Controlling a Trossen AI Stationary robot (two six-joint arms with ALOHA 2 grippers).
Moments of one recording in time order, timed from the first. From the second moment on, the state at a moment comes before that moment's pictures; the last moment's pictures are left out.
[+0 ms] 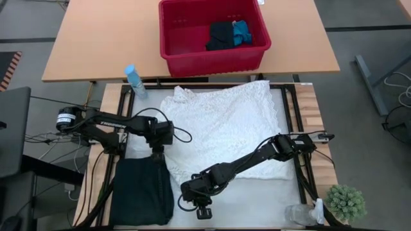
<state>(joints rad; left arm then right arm) 0.15 1.37 0.64 -0.62 0.24 -0.04 0.41 2.31 2.11 -0.77 -0.23 0.37</state>
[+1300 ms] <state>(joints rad) 0.29 1.38 0.86 -0.97 0.18 0.05 0.22 2.02 1.72 -1.13 0.20 0.47</state>
